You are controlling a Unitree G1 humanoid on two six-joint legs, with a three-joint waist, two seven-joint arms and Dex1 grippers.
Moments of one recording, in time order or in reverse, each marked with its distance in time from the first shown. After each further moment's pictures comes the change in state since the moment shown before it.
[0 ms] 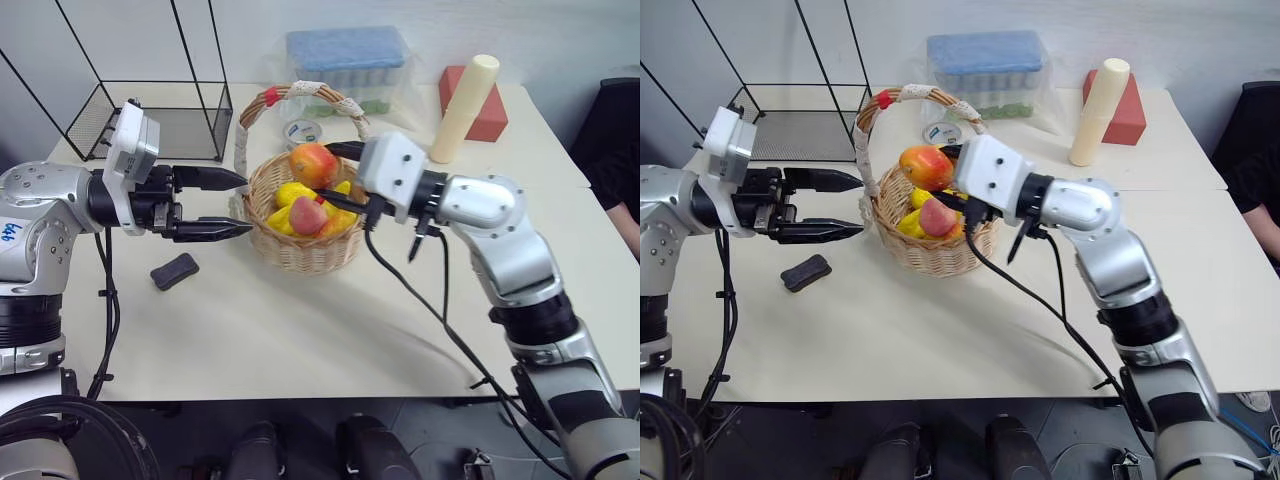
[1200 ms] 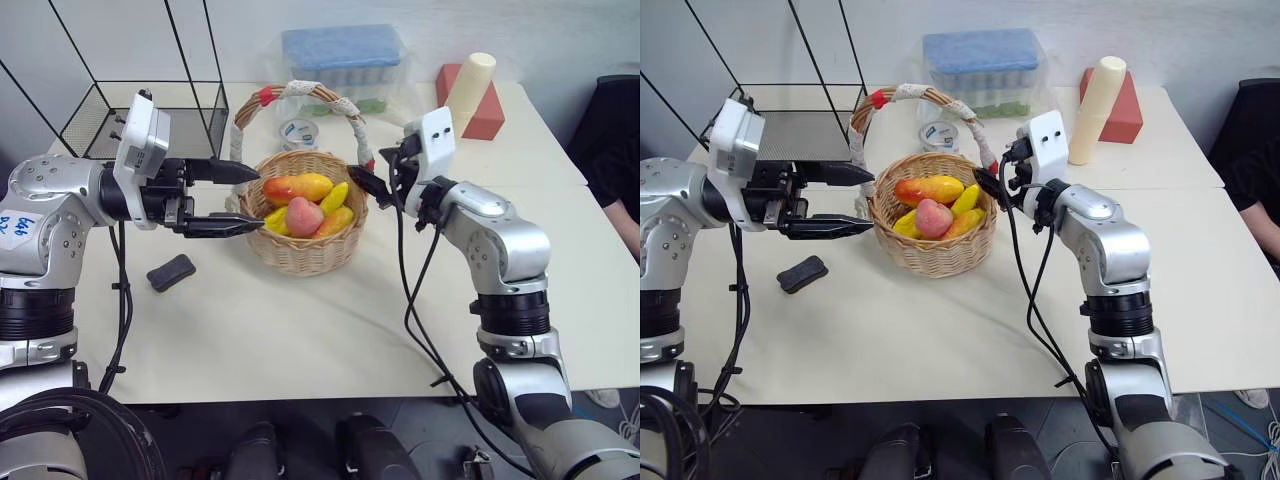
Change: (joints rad) left arm -0.042 -0.042 -0.029 0.003 -0.003 -0.023 0.002; right arm 0.040 0.174 -0.329 0.102 0.250 0.507 -0.295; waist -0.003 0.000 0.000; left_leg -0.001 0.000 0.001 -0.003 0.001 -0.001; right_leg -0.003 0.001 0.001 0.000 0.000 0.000
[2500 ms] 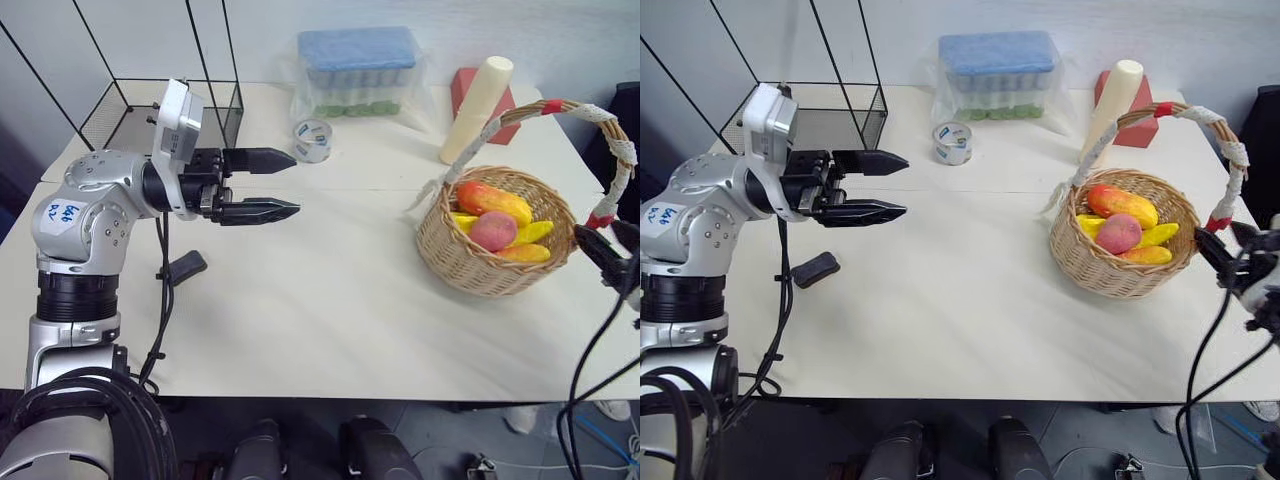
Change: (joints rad) left arm -0.092 -0.161 -0.037 0.042 -0.029 0.037 0.025; right arm 0.806 -0.475 -0.795 -0.324 0.231 -0.036 0.203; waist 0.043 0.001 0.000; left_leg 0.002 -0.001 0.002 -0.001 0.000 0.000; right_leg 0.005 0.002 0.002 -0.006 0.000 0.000
